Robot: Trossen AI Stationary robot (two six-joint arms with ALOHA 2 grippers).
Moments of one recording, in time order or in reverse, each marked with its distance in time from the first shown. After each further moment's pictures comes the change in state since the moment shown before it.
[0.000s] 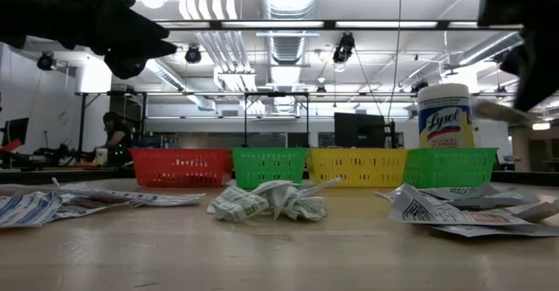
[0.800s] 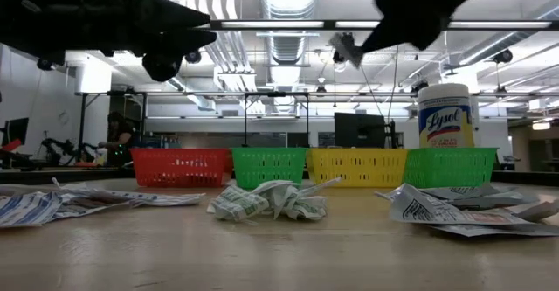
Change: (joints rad) left arm 0.000 0.484 0.003 0.654 0.036 -0.010; right arm -0.129 0.493 0.425 0.019 0.772 -0.369
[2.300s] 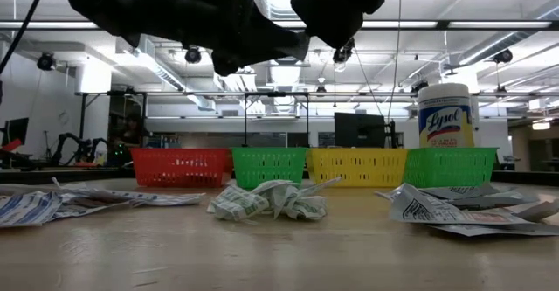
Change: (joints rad) left arm 0.007 0.415 0.449 -0.207 -0.122 0.113; right arm -0.083 0.193 0.255 0.132 0.081 -0.337
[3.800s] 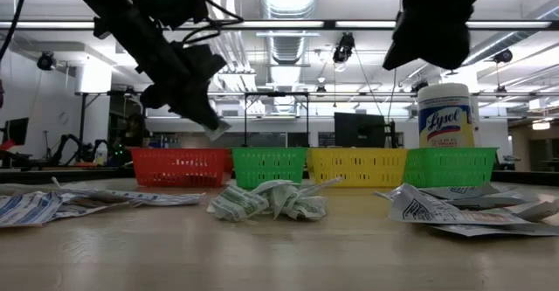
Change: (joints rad) left arm 0.201 -0.202 -0.005 -0.881 -0.211 -0.432; right arm 0.100 -0.014 -0.019 -0.787 -0.243 0.677
